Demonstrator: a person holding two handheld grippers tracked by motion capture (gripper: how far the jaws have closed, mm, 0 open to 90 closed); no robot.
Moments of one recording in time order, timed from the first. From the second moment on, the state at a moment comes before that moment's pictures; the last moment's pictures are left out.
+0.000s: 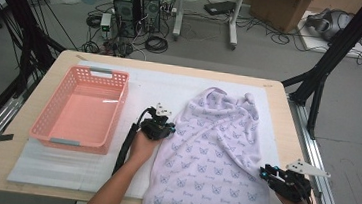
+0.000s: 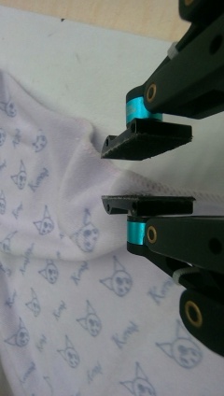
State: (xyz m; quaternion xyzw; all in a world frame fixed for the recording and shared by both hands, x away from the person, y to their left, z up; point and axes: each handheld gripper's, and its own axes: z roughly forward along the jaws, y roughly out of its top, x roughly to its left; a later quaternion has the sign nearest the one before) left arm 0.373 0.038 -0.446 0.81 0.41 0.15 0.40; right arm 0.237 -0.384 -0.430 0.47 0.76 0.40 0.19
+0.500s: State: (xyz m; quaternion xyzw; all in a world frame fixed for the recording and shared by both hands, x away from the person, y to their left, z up) left arm 0.296 0.092 -0.440 0.80 0.41 0.17 0.40; right arm 0.275 -0.385 -0.425 0.50 0.74 0.41 0.19
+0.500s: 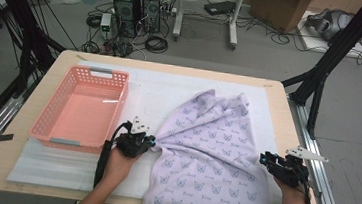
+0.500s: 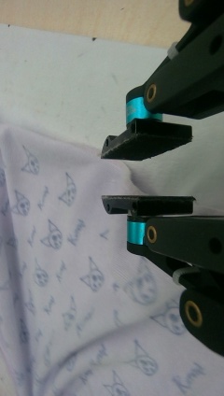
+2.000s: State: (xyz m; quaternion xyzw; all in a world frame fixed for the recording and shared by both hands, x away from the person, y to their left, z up) left arm 0.440 0.034 -0.444 0.77 0.45 0.15 0.43; right arm 0.307 -0.383 -0.432 0.49 0.75 0.39 0.21
